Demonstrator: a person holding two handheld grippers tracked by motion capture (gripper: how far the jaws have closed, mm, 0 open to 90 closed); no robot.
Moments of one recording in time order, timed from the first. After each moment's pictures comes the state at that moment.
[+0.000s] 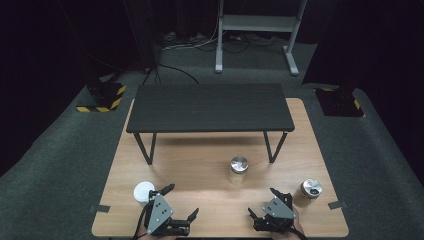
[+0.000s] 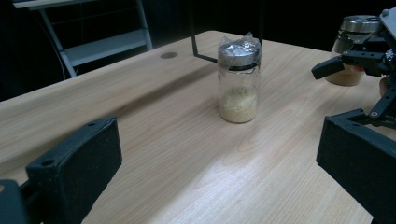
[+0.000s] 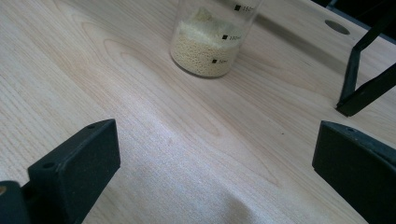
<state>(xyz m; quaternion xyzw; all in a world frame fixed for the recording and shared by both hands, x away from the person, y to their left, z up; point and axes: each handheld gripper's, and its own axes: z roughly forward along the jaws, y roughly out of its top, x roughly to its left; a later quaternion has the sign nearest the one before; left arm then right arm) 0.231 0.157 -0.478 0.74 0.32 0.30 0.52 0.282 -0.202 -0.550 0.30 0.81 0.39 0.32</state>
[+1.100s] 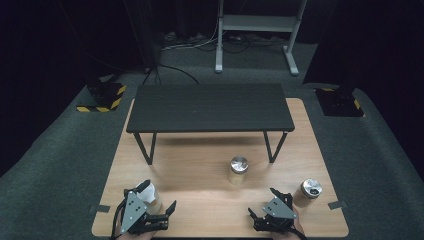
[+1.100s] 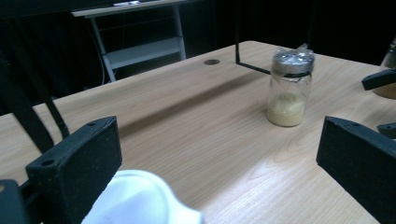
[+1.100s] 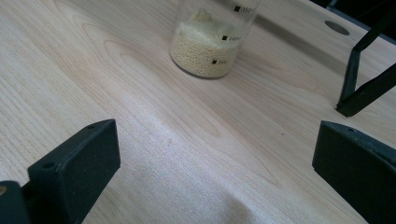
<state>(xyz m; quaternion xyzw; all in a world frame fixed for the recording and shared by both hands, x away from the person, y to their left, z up) 0.227 0.209 -0.471 0.70 0.36 0.34 0.51 0.282 -0.202 -0.550 0.30 0.81 0.39 0.32</state>
